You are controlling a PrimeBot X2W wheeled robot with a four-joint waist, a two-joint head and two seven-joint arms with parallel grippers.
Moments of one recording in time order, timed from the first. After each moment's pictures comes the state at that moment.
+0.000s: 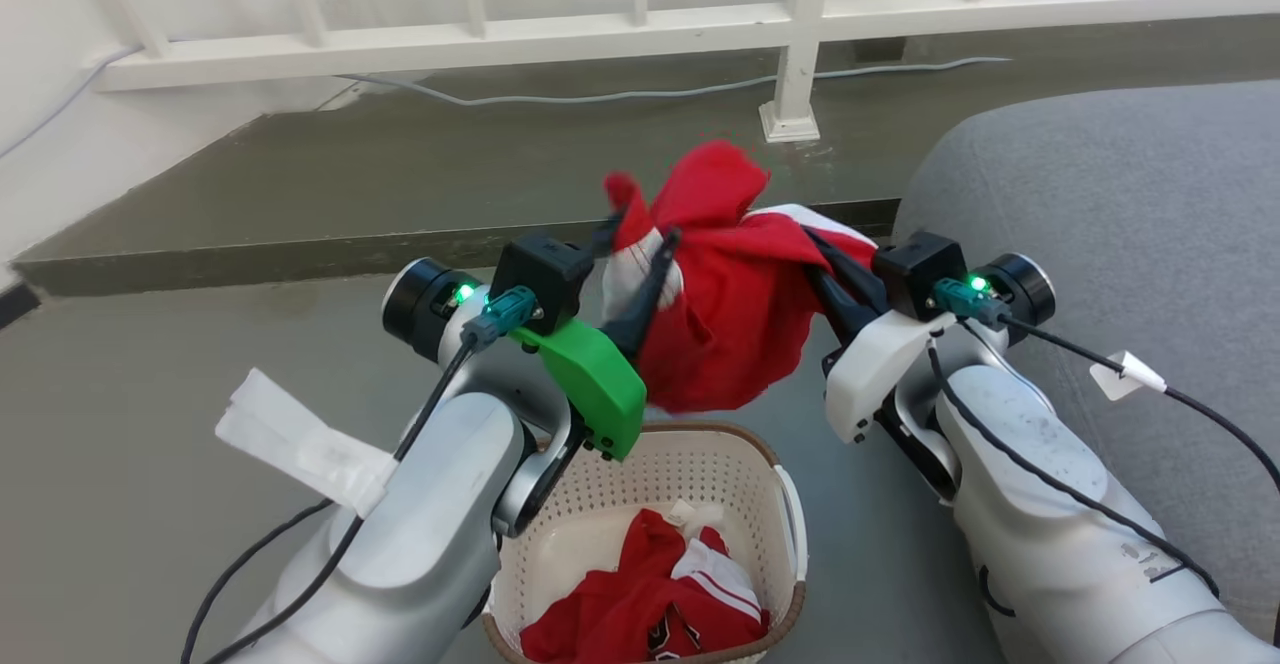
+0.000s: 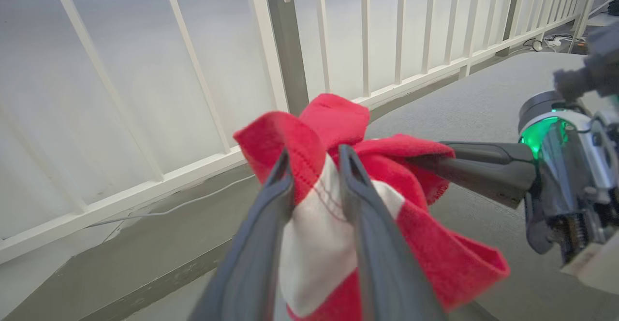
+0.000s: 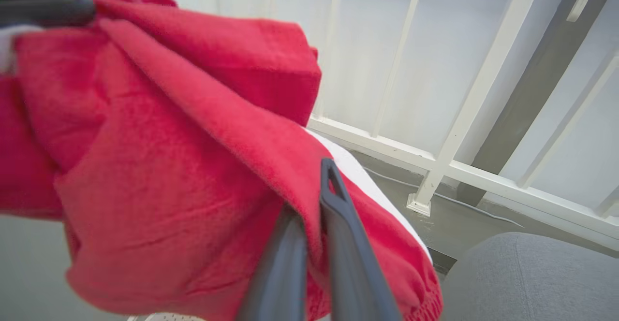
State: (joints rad) left arm -0.61 0.05 -0.78 0.36 -0.48 -0.01 -0.08; right arm -0.53 -0.07 0.48 0.68 0.12 0.12 -0.24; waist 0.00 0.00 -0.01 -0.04
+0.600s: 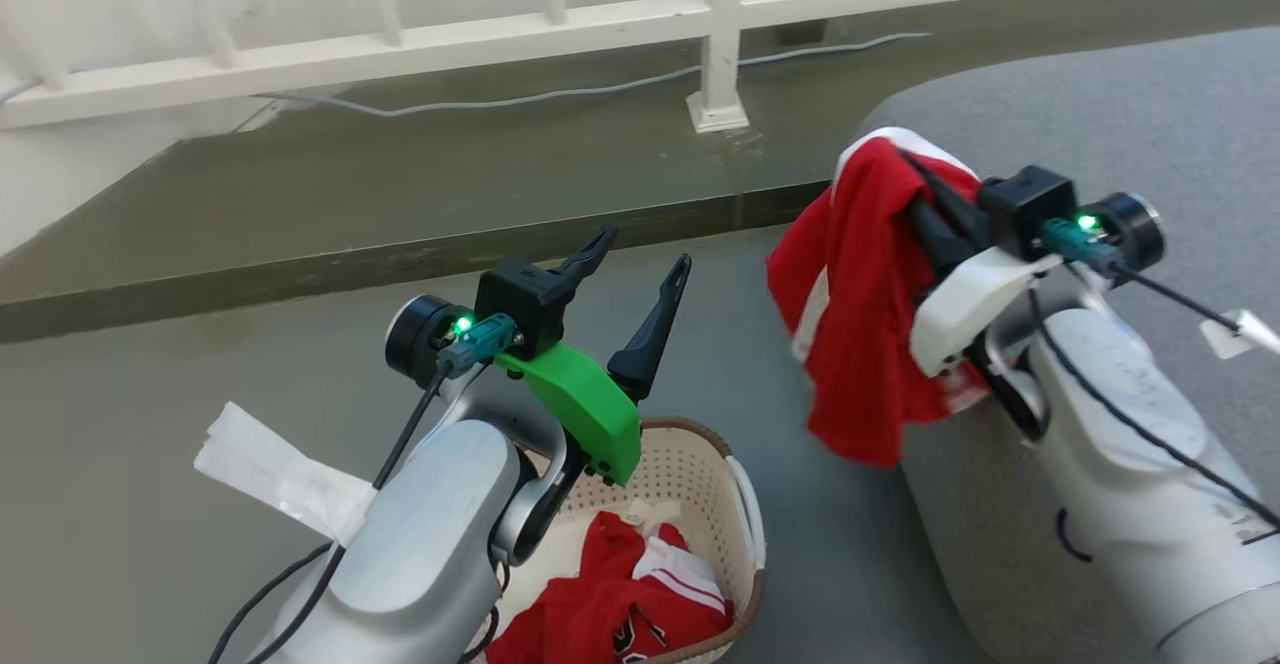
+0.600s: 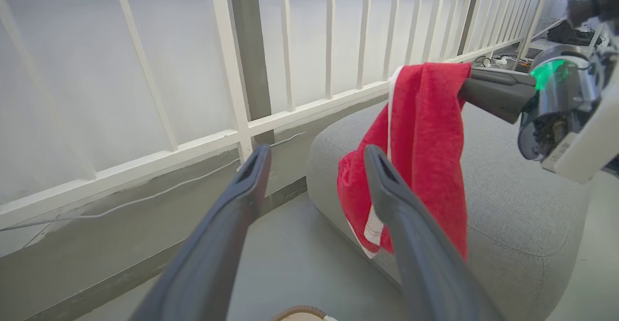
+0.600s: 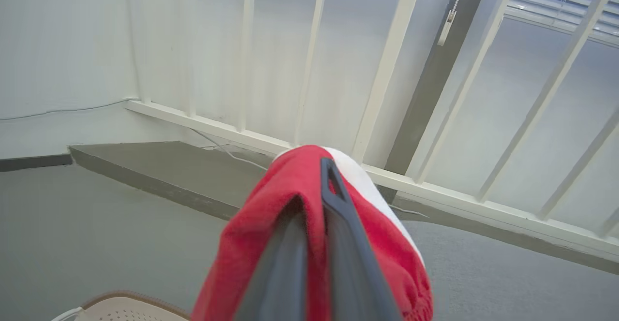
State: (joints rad) left arm -0.55 0.05 -0.76 0.34 -0.55 -0.01 -0.12; right arm -0.57 -0.17 0.41 0.63 0.12 0.12 -0.25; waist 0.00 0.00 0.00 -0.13
